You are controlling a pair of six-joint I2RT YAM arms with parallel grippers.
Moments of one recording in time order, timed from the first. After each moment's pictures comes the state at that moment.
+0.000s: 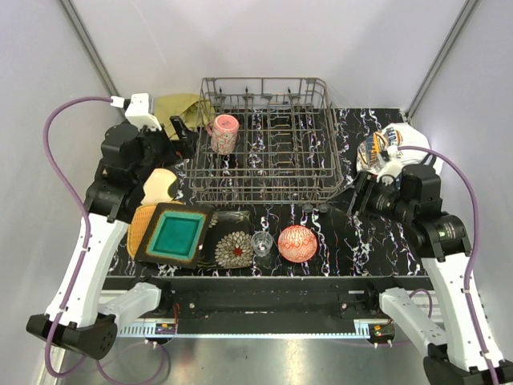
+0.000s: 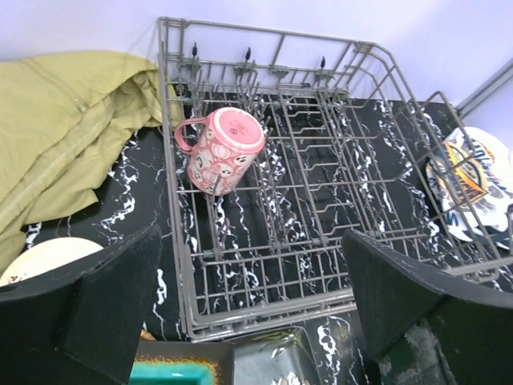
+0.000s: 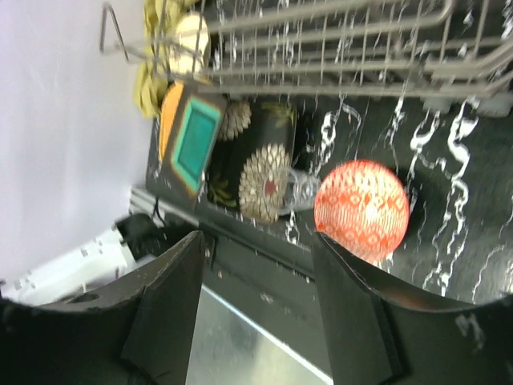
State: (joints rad) left arm -0.26 1.03 1.32 -0.49 0.00 -0.27; right arm 0.17 0.79 1.13 -0.87 -0.54 0.58
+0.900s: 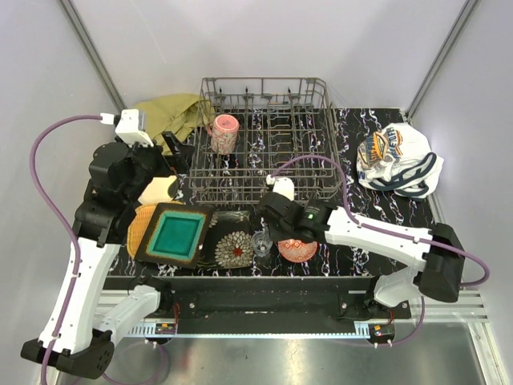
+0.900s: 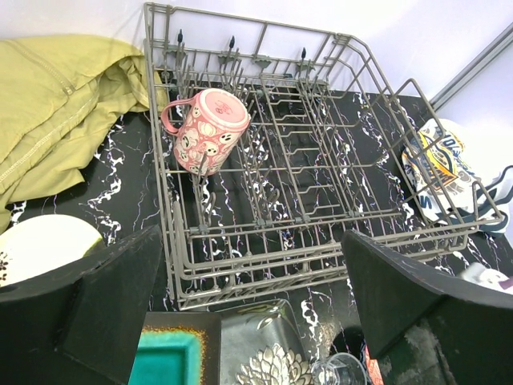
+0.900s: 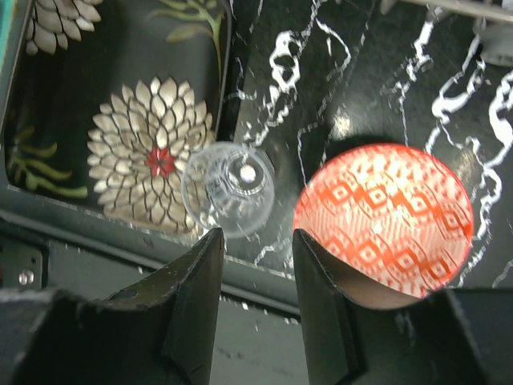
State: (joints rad) left arm -0.27 0.88 1.25 -0.55 0.03 -0.30; right arm 1.11 1.42 1.16 -0.75 0.34 0.81
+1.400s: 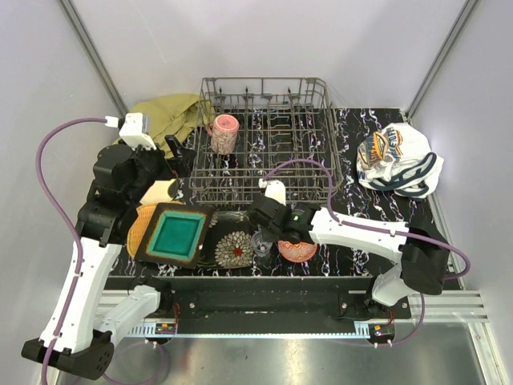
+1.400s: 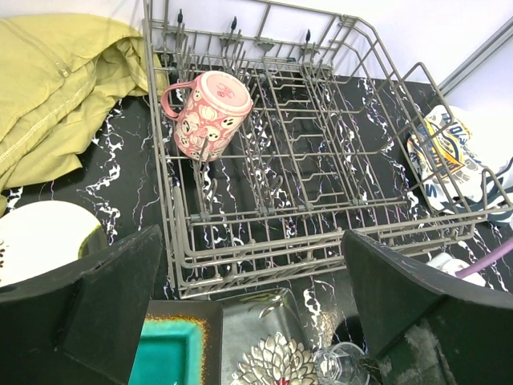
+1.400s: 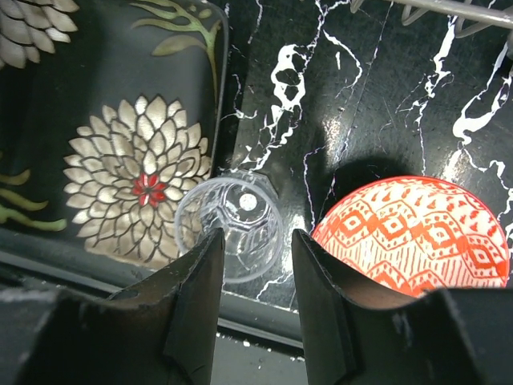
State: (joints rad) left arm -0.27 0.87 1.22 -0.56 0.04 -0.31; right arm 1.11 1.53 1.15 -0.64 0.38 0.81
